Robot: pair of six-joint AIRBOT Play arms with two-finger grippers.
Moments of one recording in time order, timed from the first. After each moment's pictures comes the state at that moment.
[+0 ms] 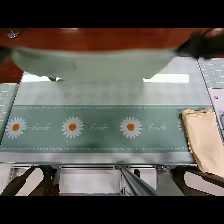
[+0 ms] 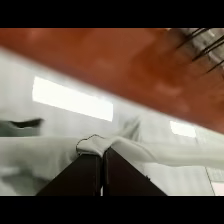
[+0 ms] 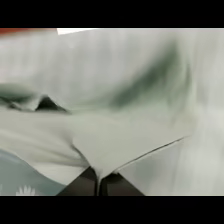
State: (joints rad) left arm 0.50 -0.96 1.26 0.49 -1.10 -1.16; right arm -0.16 -1.30 1.72 -0.85 1.32 1.44
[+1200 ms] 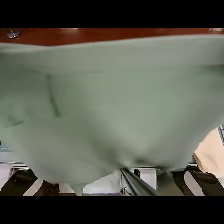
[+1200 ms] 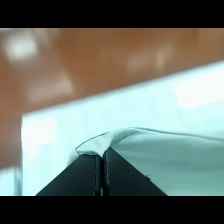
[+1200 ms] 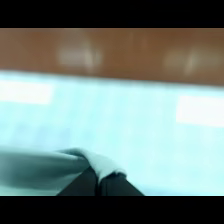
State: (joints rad) left arm -0.17 -0.71 1.68 1.64 -1.42 -1.40; right arm -0.18 -0.76 1.74 -1.20 1.58 1.51
